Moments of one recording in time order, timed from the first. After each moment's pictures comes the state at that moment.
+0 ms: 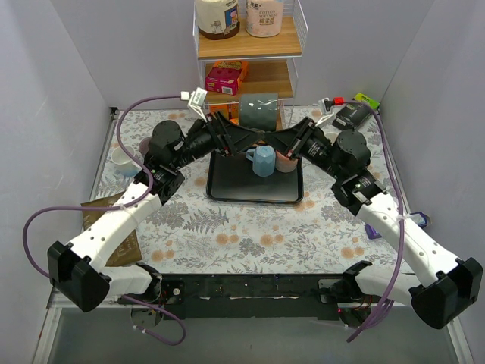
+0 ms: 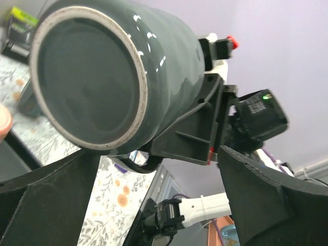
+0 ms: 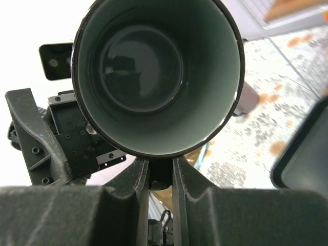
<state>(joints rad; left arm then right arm) -0.59 1.23 1.16 0.29 0.48 -0.91 0.58 1.11 1.03 0.23 -0.34 0.97</state>
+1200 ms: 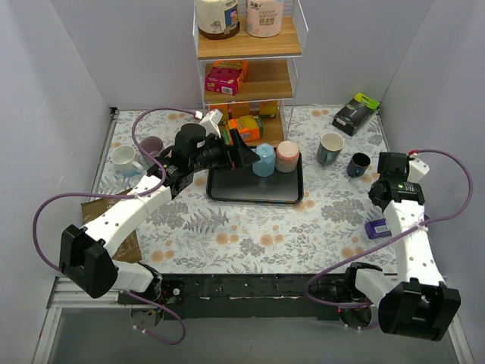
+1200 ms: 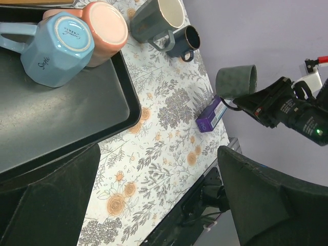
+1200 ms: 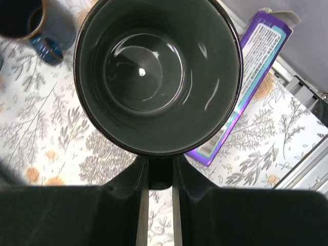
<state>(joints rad) -0.59 1.34 1.15 -0.16 0.31 -0.72 -0.06 0.99 0.91 -0.87 0.44 0.60</state>
